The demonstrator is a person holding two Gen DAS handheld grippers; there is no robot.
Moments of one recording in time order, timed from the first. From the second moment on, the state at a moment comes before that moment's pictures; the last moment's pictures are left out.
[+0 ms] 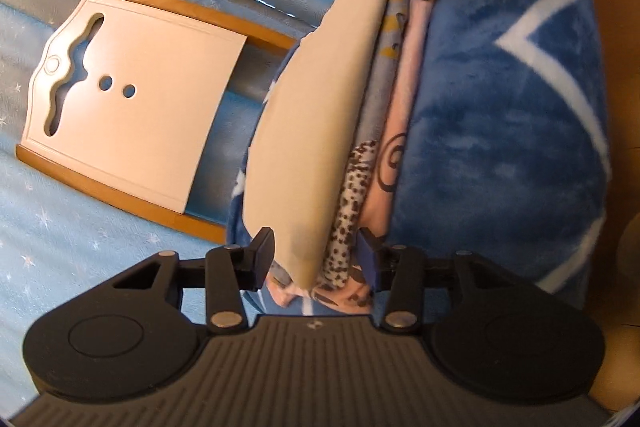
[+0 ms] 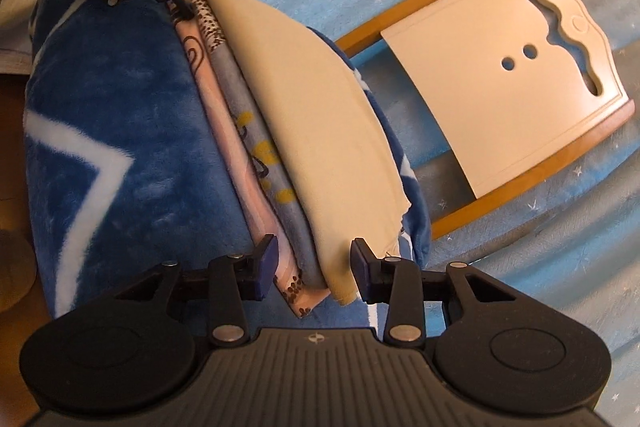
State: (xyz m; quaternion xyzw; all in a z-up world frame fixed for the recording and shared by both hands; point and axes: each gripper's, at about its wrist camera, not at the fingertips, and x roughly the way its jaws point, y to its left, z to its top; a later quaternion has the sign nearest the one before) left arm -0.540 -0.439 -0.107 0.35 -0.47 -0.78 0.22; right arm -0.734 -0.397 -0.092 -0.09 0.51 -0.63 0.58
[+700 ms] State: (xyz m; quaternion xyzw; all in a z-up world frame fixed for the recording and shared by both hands) left arm -0.539 -0.446 -0.111 0.36 -0.47 -0.77 0.24; right arm -0.741 -0.391 -0.097 -0.15 0.52 -0.63 0.55
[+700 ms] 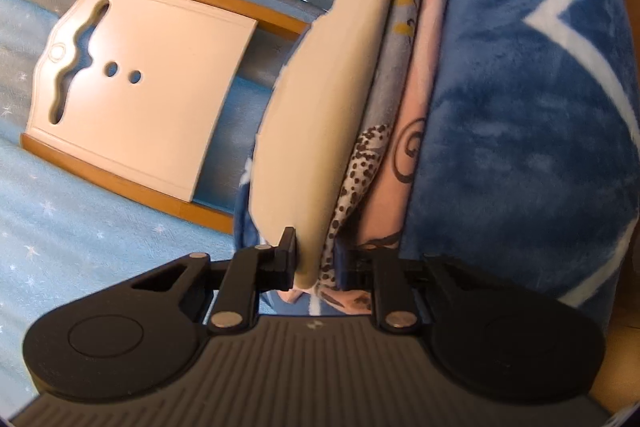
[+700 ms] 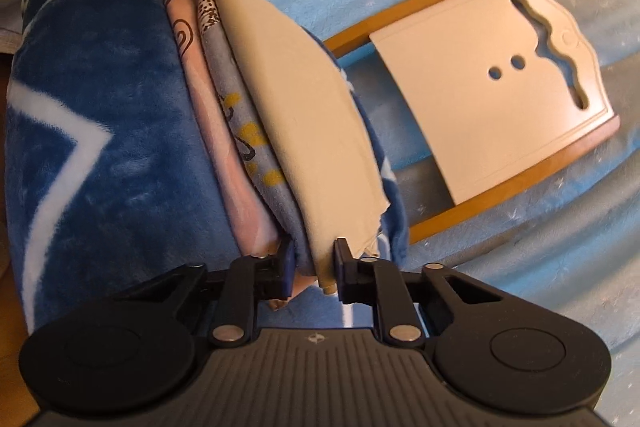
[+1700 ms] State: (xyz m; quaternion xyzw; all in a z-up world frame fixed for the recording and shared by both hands) left arm -0.497 -0.453 -0.071 0.34 -0.06 -0.88 0.33; right arm -0.769 -0.356 -0.066 0.21 0.23 -0.73 0.61
